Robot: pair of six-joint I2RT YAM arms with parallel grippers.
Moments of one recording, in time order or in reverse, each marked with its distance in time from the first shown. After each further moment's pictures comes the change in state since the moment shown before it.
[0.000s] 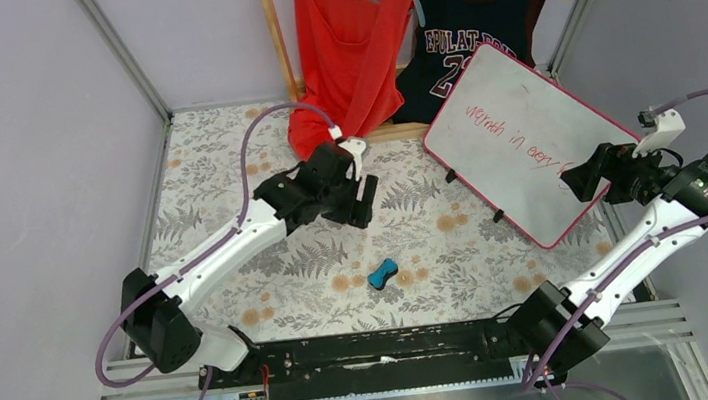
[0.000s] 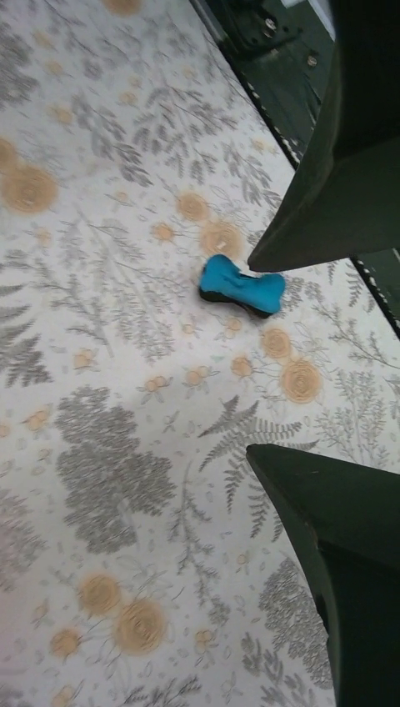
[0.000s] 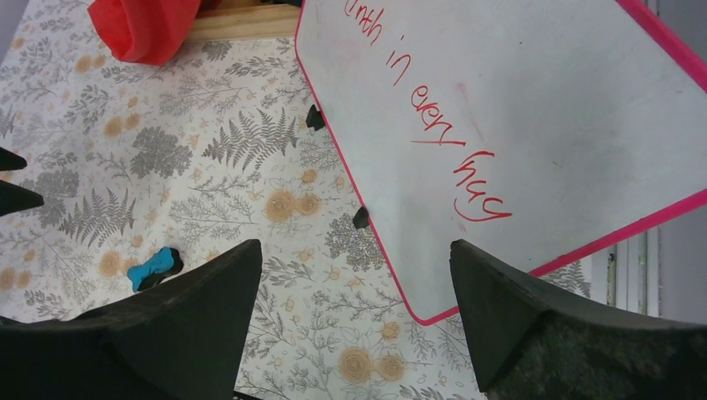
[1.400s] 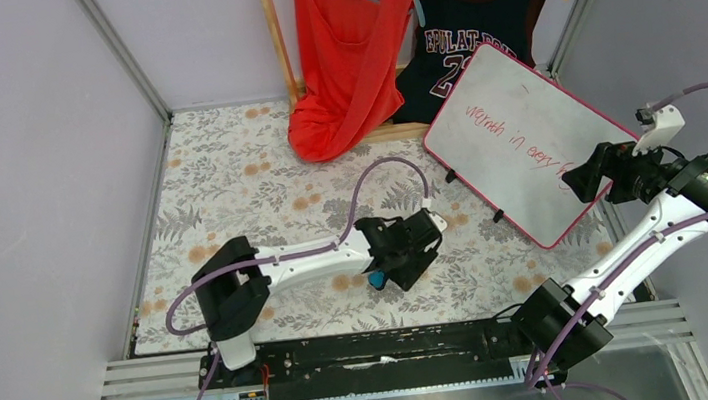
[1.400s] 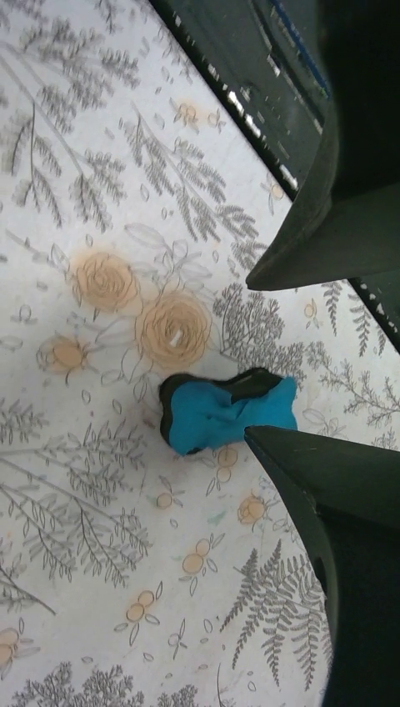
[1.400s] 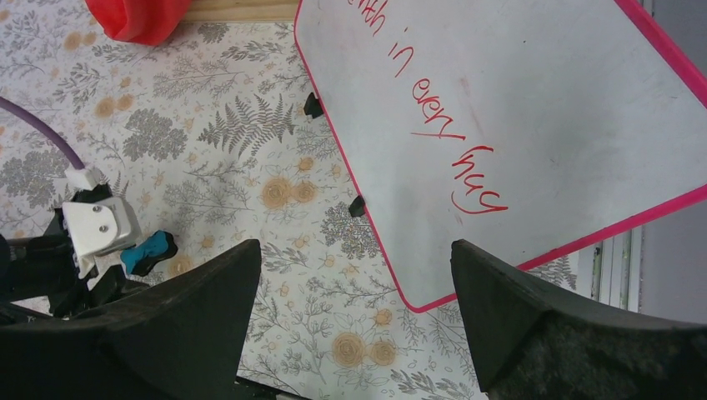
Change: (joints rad) left arm -0.394 0.343 -0.002 0.018 -0.127 0.022; right arm 0.000 0.045 0.095 -0.124 0.024 -0.108
